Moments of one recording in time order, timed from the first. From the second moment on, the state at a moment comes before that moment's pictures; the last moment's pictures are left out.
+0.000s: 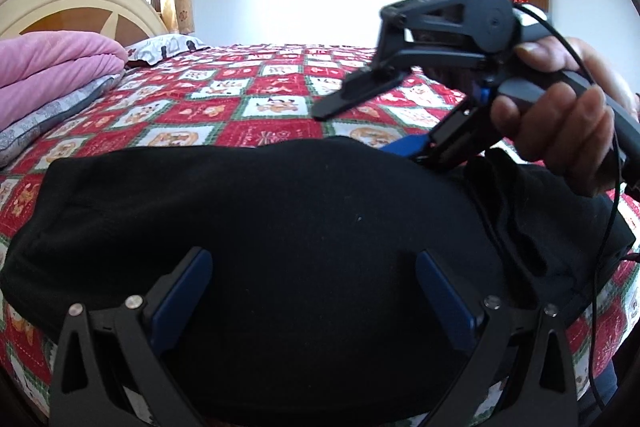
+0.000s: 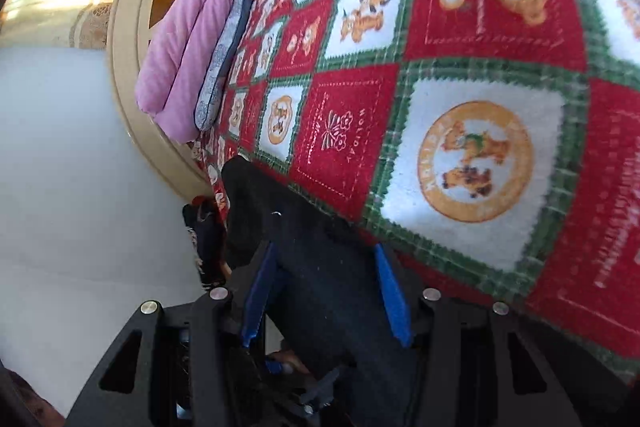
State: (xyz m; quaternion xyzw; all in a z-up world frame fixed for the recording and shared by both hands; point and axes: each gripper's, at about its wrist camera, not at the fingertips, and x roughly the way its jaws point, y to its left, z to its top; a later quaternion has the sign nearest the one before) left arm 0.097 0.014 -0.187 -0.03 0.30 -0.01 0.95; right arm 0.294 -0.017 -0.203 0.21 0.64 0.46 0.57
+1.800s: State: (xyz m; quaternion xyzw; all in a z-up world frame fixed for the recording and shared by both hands) left arm 0.092 0.008 -0.191 -0.02 0.28 0.00 0.96; right arm 0.302 -0.022 -0.146 0.16 0.52 0.43 0.72
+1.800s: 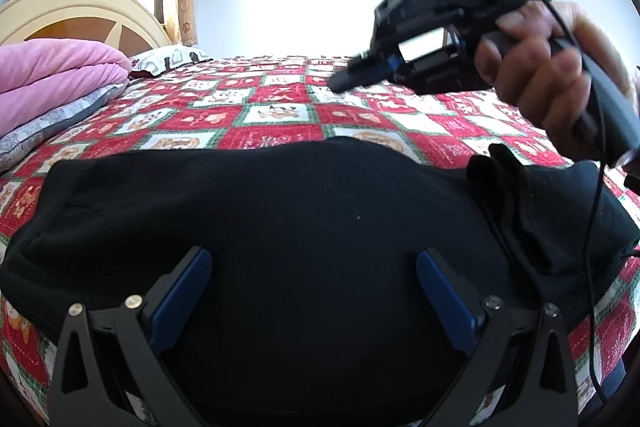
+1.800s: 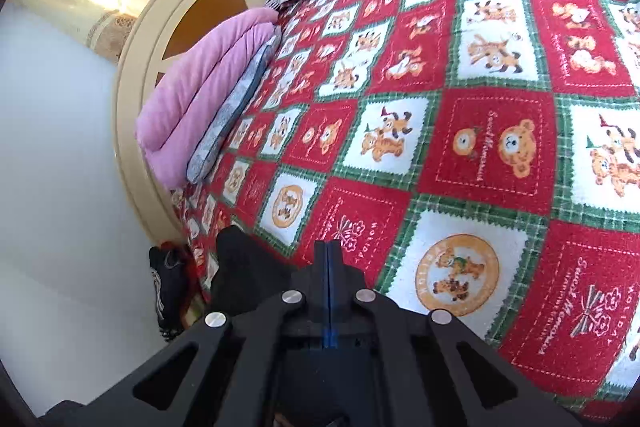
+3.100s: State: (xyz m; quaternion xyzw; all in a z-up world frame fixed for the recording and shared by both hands) left arm 0.087 0.014 -0.185 -0.05 0.27 -0.01 0.96; right arm 0.258 -0.015 -0.155 0.05 0.52 0.37 0.77
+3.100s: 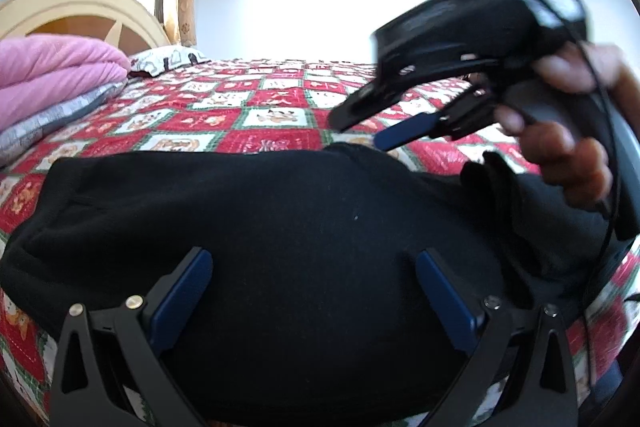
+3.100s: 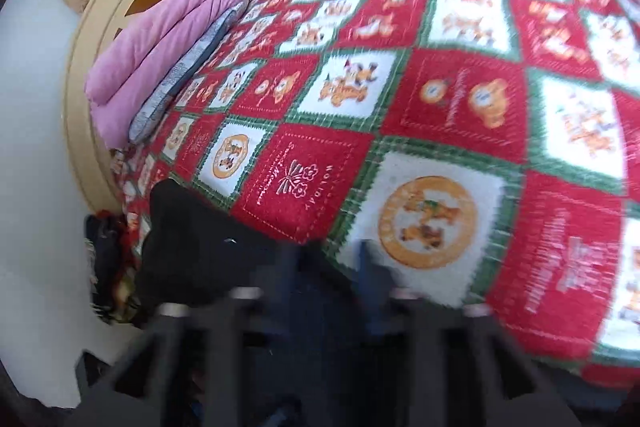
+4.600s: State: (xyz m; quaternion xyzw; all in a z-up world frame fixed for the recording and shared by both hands) left arm 0.113 0.184 -0.185 -0.11 0.36 0.08 0.92; right arm 0.100 -0.066 -0.163 0.05 0.42 0.30 0.85
